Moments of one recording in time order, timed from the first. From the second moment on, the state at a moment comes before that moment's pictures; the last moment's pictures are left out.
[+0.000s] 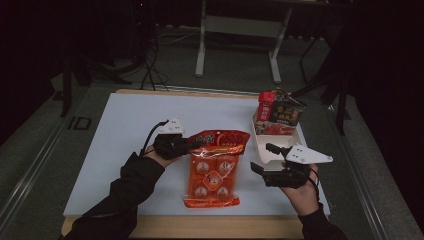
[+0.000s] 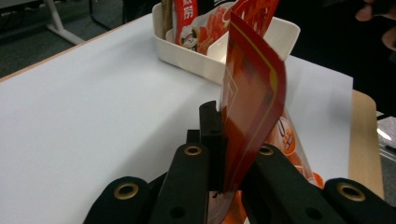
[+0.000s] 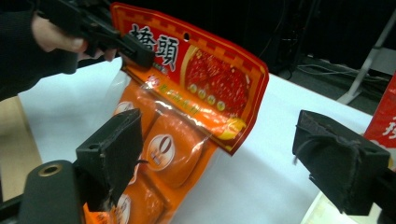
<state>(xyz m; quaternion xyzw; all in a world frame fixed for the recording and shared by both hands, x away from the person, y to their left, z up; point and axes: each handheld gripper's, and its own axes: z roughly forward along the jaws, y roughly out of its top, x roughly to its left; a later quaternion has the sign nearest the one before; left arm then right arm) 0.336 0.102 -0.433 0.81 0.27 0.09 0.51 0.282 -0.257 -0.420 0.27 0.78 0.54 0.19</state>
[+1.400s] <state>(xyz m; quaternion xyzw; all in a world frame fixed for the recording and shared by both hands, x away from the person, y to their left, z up) 0.306 0.096 -0.412 0.79 0.21 0.06 0.57 0.308 -0.228 -0.426 0.20 0.82 0.53 0.07</state>
